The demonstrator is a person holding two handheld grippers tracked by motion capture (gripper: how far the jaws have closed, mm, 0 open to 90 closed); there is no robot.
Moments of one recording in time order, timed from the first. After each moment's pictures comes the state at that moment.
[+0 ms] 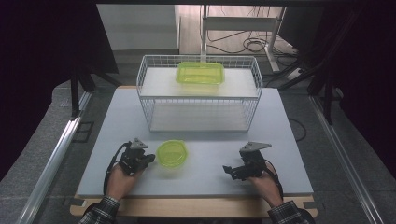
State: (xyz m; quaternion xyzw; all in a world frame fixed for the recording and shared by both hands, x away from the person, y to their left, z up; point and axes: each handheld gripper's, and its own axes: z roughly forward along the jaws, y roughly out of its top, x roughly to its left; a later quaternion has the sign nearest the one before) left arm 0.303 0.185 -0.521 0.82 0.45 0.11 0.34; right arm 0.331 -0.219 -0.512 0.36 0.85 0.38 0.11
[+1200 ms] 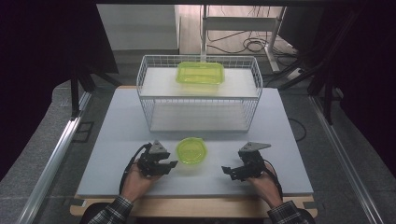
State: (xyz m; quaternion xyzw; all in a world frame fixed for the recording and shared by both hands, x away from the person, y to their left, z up) left arm 0.298 0.138 -0.514 0.84 0.38 0.12 0.37; right arm 0.330 -0.217 -0.512 0.35 0.84 0.39 0.10
